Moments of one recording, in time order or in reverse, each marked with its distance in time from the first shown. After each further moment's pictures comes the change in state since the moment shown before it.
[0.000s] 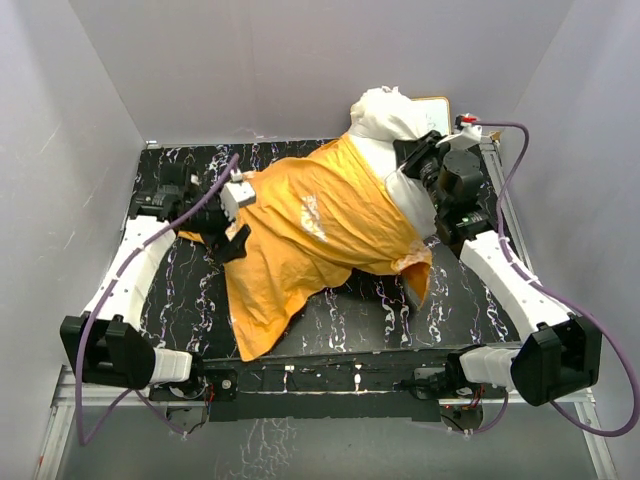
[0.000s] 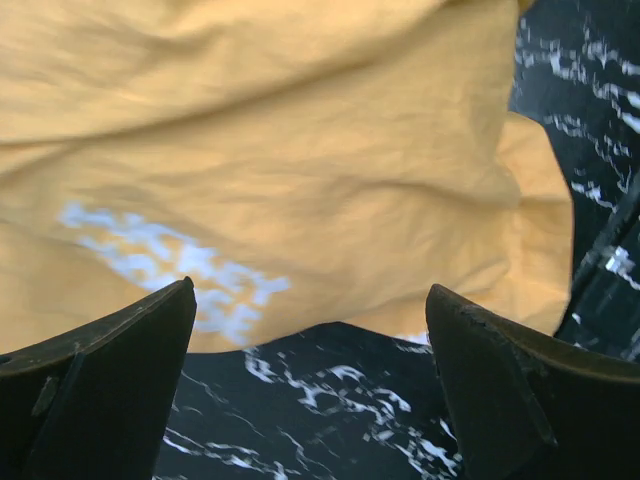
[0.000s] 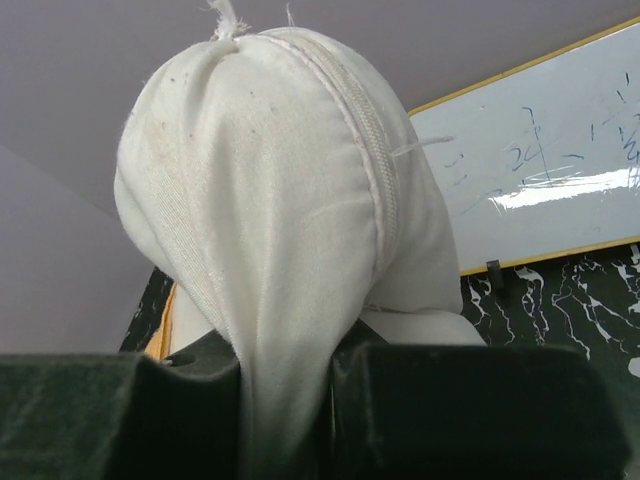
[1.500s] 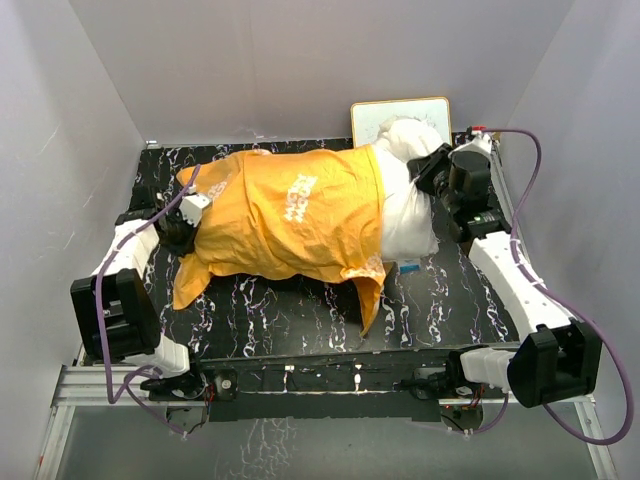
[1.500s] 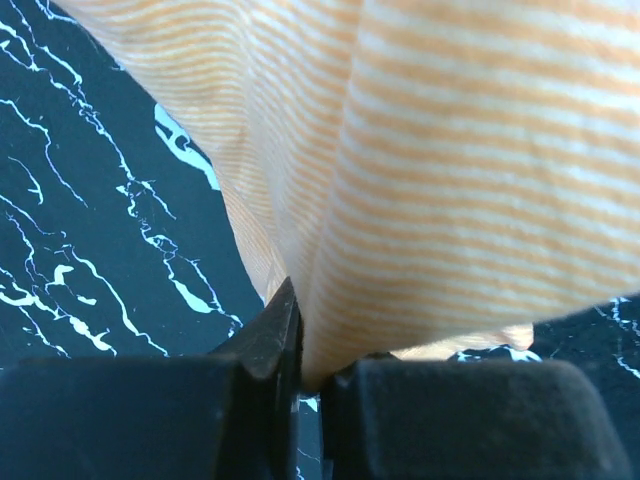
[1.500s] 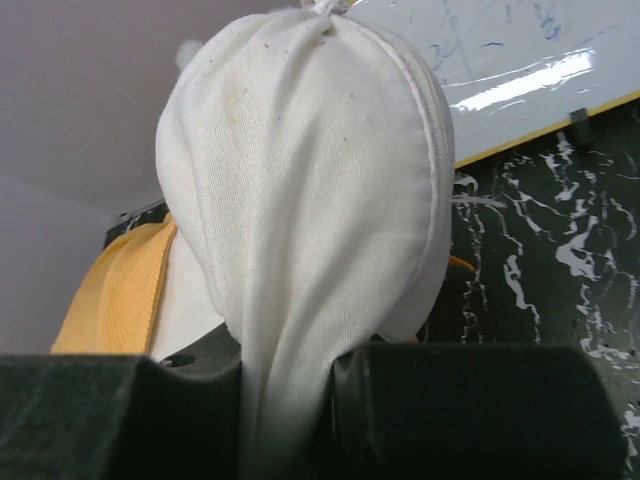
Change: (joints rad) left arm 0.298 0.124 -0.297 0.339 -0.260 -0.005; right arm -0.090 -0.019 -0.034 -0.238 0.014 0.043
